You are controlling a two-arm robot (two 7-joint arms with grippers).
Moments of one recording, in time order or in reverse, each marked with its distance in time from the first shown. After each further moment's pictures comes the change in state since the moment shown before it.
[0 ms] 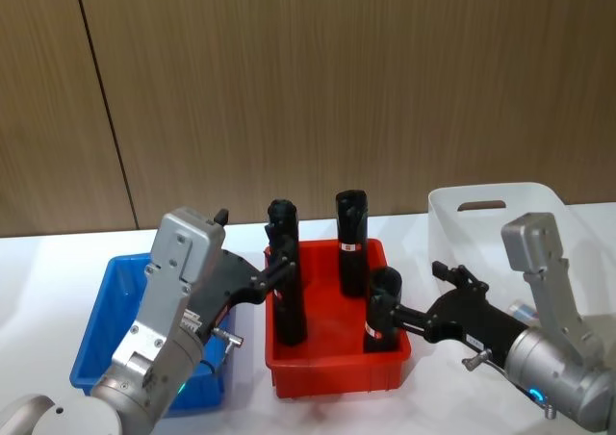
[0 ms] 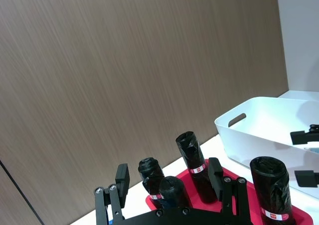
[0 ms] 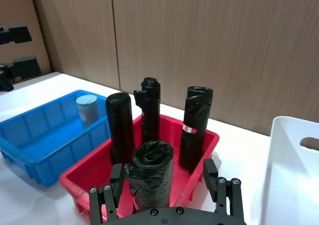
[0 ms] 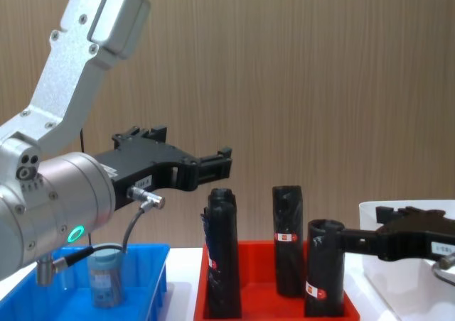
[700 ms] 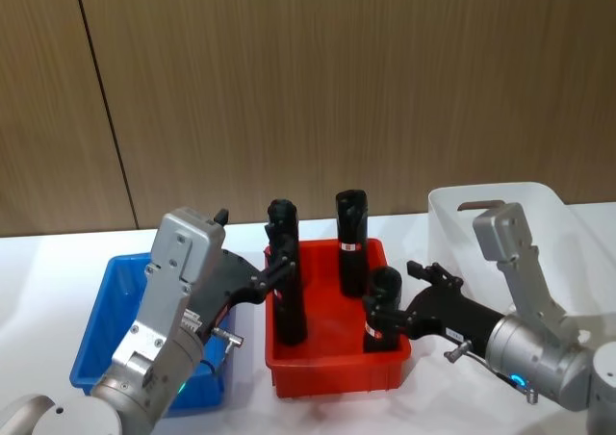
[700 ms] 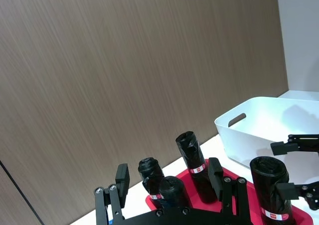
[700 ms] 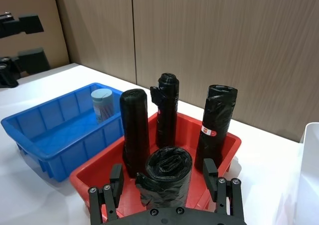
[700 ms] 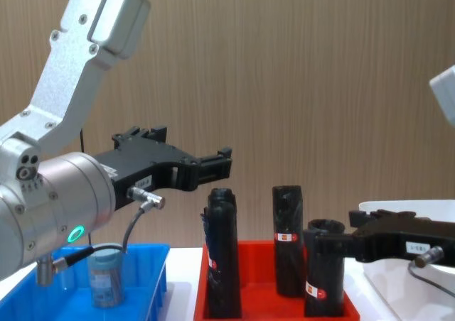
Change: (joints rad) left arm 0.000 0.000 0.000 0.000 0.000 0.000 0.000; right arm 0.090 -0.031 -0.017 0.108 -0.030 0.009 0.105
